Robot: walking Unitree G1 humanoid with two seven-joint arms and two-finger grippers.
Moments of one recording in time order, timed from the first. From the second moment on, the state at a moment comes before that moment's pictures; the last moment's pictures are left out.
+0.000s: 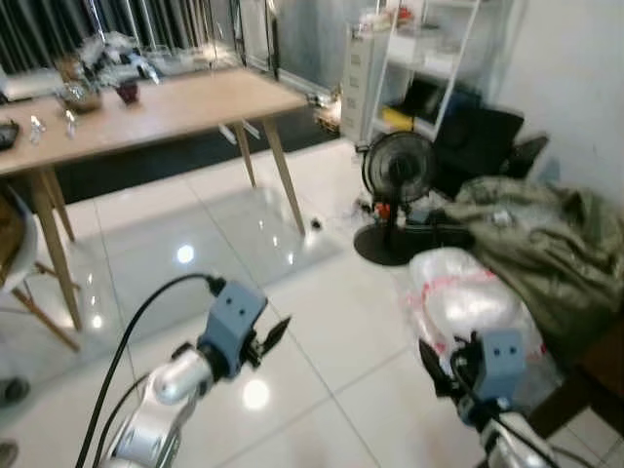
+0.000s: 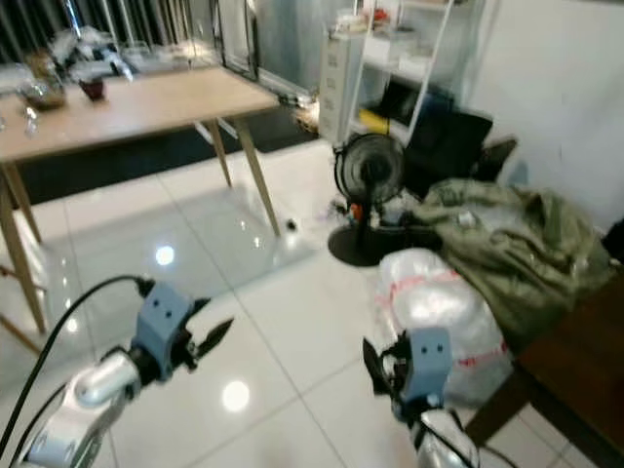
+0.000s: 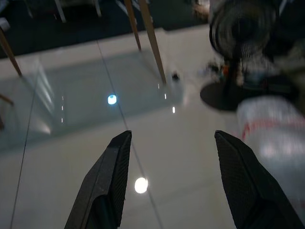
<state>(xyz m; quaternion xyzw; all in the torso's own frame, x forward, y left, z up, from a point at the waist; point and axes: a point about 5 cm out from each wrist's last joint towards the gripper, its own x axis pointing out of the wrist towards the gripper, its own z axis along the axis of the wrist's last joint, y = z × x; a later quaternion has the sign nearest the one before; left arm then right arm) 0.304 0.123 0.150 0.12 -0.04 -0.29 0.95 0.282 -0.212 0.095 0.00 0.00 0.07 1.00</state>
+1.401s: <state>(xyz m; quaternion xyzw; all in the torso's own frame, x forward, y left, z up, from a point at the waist) 0.314 0.142 0.144 0.13 -0.03 -0.19 0.97 0.296 -0.193 0.105 0.03 -0.03 0.10 0.99</state>
